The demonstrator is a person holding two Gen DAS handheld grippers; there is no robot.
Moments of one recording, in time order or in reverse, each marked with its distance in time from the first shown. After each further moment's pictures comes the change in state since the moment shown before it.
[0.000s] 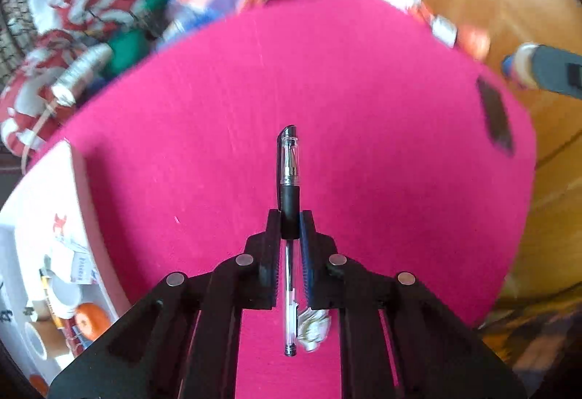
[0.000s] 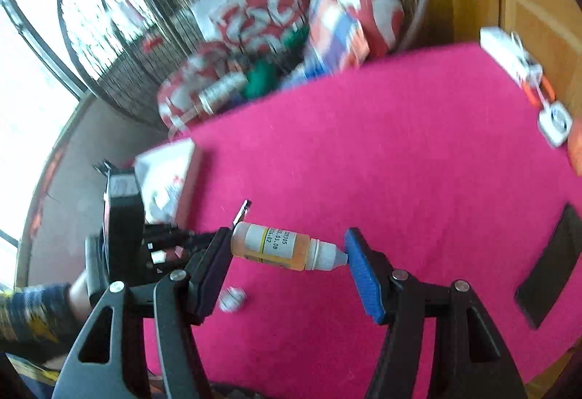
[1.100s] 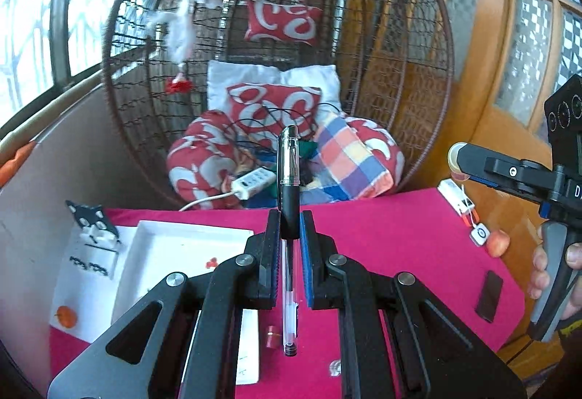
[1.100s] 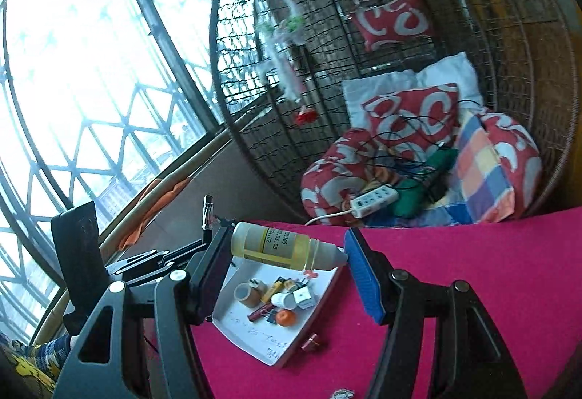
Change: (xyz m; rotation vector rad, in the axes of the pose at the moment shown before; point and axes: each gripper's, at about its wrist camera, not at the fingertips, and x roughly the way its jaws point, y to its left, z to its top) left arm -0.249 0.083 -0.028 -0.405 -0.529 0.282; right arm -0.055 0.142 0.082 -0.309 -0.229 0.389
